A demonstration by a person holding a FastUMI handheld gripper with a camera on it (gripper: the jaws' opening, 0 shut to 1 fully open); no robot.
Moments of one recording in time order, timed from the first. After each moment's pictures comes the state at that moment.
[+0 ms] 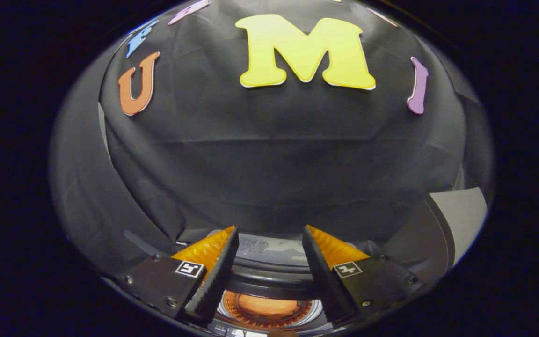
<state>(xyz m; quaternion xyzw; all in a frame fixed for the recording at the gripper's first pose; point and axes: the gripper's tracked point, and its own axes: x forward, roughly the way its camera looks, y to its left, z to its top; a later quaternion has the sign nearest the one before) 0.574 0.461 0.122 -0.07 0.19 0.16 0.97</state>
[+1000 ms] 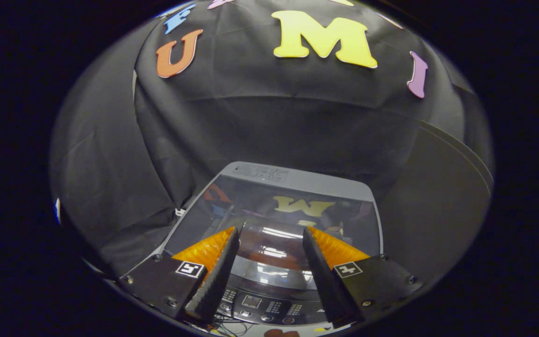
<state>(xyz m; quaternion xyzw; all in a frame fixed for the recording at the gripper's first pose) 0.474 0.430 -0.002 -0.11 0.20 0.19 0.95</state>
